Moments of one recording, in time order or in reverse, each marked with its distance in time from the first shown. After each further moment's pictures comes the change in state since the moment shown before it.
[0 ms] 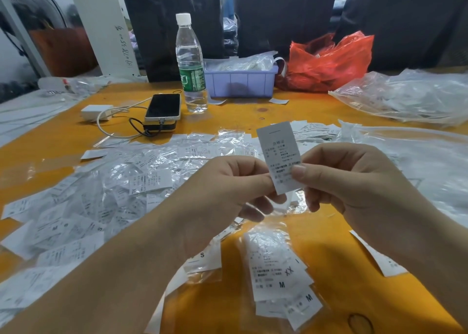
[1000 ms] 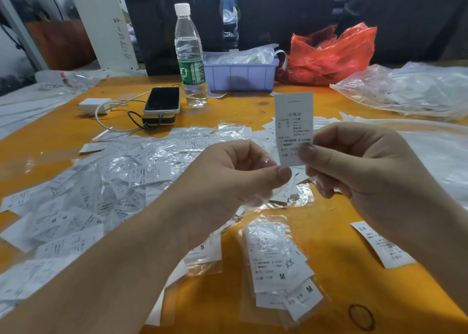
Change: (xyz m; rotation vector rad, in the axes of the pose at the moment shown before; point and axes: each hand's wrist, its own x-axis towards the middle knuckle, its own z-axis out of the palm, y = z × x) left_hand -0.002 0.004 0.004 -0.009 0.043 0.070; right_hand 0.001 -0.002 -0.004 -0.026 0.034 -0.167
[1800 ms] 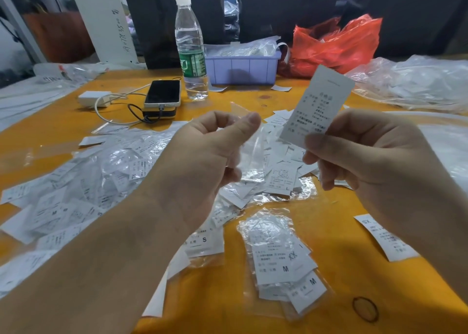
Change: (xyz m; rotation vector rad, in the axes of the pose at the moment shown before) left_hand 0.006 0.001 -0.008 -0.255 0.274 0.046; right_hand -0.002 0.000 0.002 -0.021 0.074 0.005
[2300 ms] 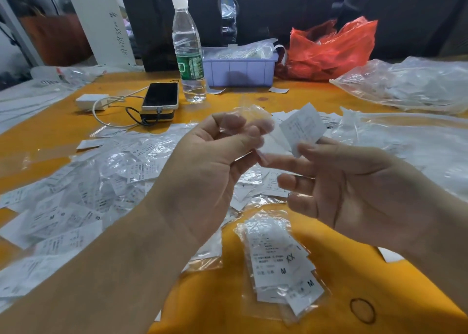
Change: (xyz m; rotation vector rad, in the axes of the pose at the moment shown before) left_hand -0.002 -0.008 0.010 -0.330 -0.103 0.103; right_hand 0.000 0.001 0.004 0.622 -0.319 0.501
